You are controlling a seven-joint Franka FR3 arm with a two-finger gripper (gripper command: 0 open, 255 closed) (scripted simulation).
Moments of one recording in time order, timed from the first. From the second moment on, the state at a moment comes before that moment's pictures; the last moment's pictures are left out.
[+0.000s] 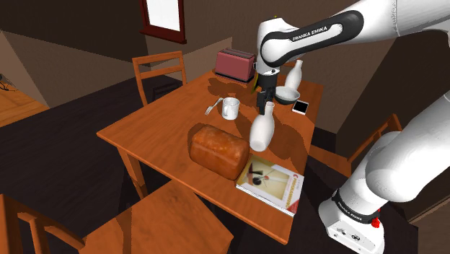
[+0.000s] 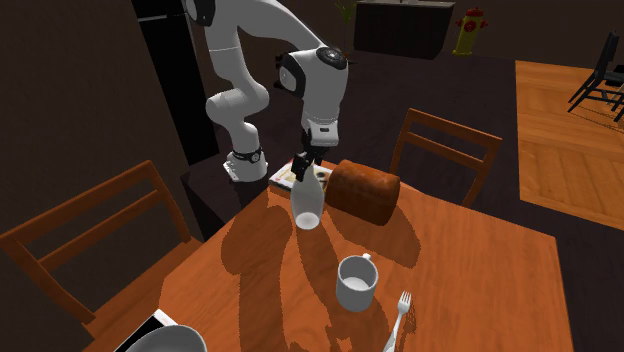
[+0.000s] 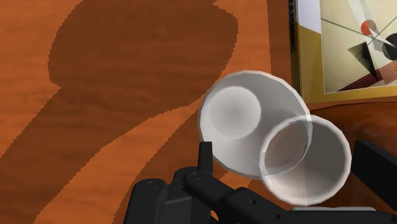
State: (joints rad) arm -0.01 -0.16 -0.08 -2.24 -0.05 1.89 -0.25
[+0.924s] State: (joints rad) arm -0.01 -0.16 -0.08 -2.23 -0.05 1.87 -0.25
